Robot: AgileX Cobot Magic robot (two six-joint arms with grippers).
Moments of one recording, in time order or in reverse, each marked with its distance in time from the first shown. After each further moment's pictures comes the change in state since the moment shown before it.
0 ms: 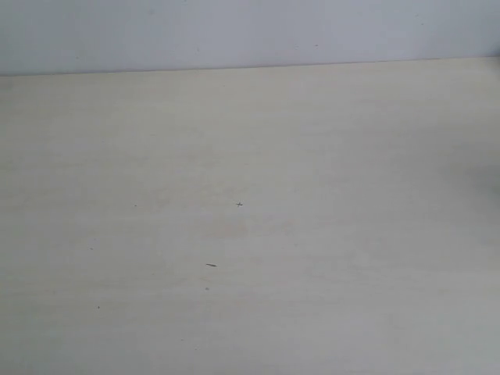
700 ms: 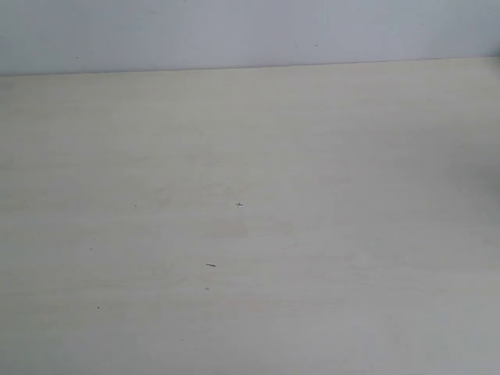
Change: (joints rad) left arm 0.000 0.000 0.000 0.000 0.004 -0.049; right arm -0.007 0.000 0.024 0.009 -0.061 0.081
